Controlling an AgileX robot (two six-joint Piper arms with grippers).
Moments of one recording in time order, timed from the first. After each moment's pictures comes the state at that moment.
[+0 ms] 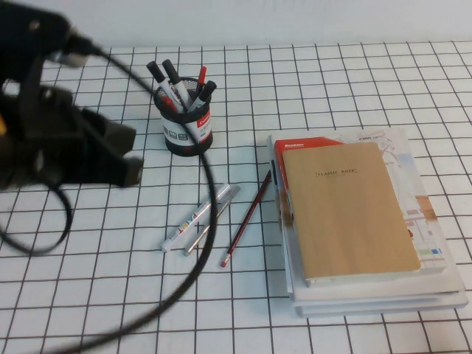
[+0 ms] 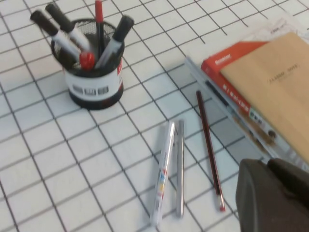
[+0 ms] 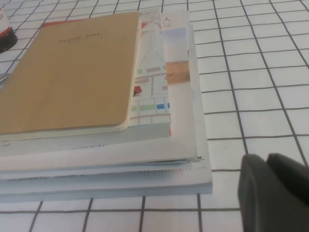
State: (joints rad) right arm 0.12 -0.02 0.03 0.14 0.38 0.03; left arm -0.49 1.12 -1.08 -0.16 0.70 0.19
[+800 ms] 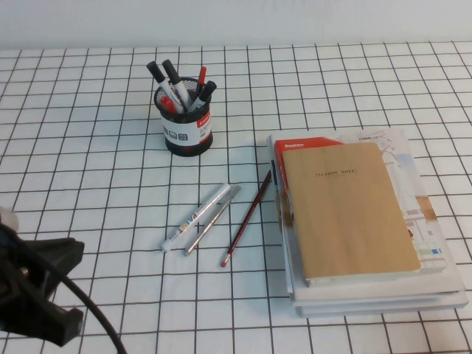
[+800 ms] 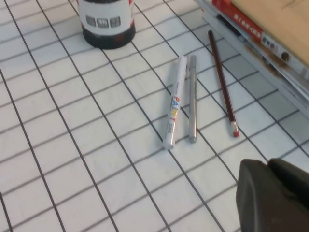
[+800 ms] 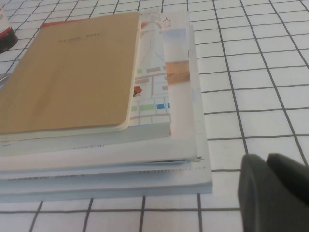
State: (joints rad) right arm 0.12 -0.02 0.03 0.14 0.38 0.03; left arm -0.49 0.68 -0.59 -0.10 0.60 0.17
